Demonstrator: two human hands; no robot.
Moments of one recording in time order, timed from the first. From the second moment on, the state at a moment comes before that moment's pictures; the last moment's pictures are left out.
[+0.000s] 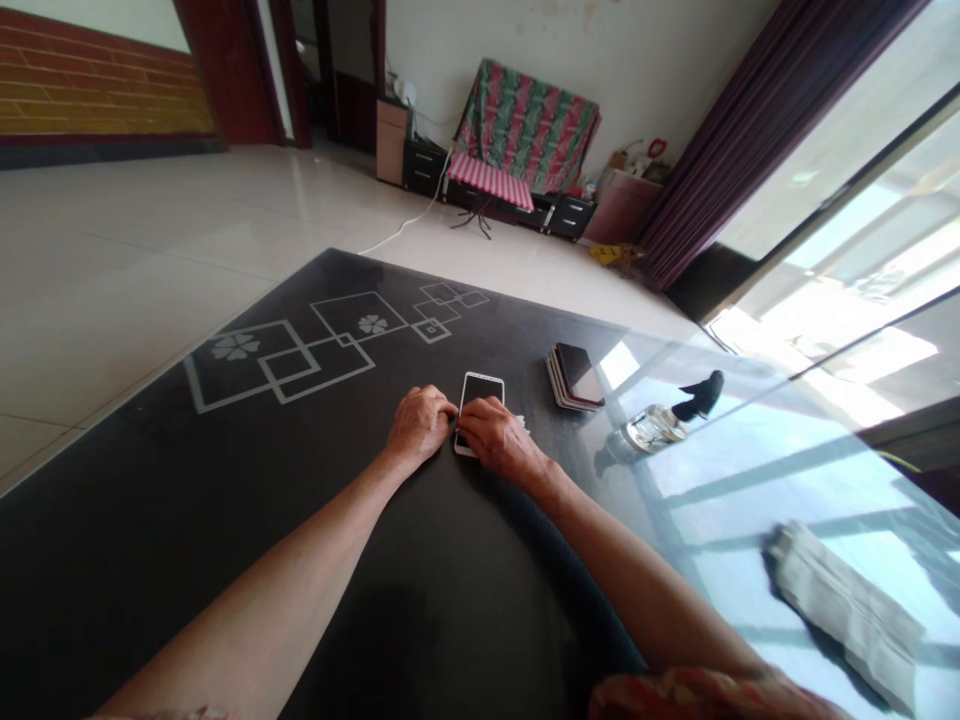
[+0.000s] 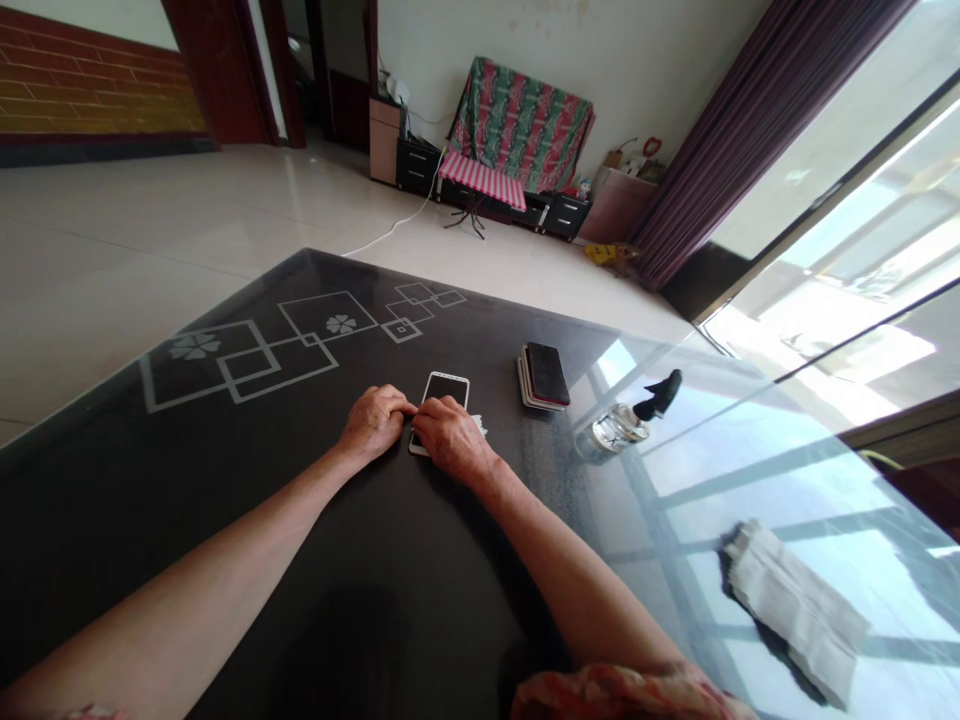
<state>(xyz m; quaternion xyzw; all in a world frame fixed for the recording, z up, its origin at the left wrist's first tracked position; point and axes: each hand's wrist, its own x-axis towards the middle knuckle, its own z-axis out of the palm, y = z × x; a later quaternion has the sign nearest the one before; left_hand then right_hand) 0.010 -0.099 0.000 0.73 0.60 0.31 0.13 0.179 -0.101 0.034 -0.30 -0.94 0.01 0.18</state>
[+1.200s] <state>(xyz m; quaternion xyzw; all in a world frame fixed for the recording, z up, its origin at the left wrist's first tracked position) 0.008 -0.098 0.001 0.74 0.59 0.29 0.13 0.185 -0.123 0.035 -0.27 -0.94 0.05 0.20</state>
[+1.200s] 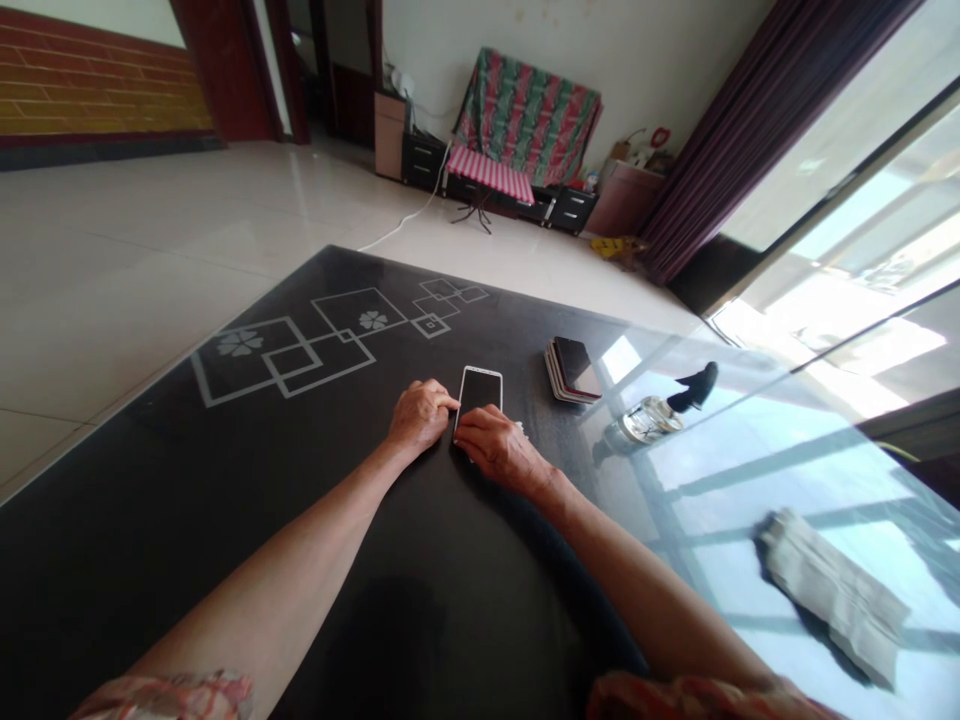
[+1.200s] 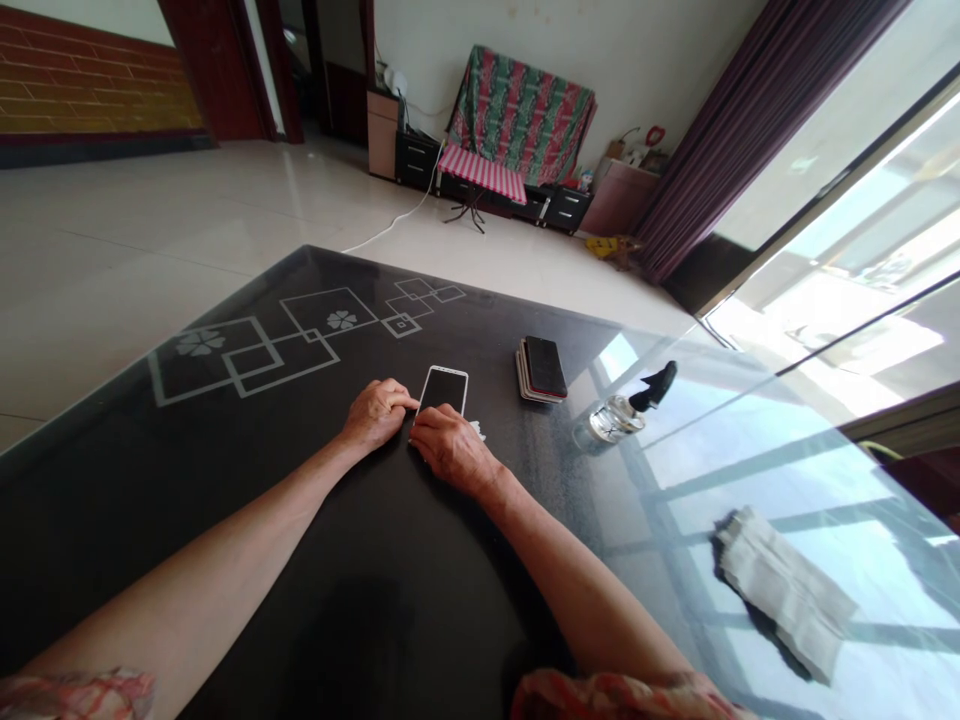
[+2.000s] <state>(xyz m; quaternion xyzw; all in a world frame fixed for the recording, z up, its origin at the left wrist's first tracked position) 0.008 -0.098 0.000 0.74 0.60 0.28 0.12 0.205 -0.139 0.028 -0.33 -0.90 0.07 0.26</state>
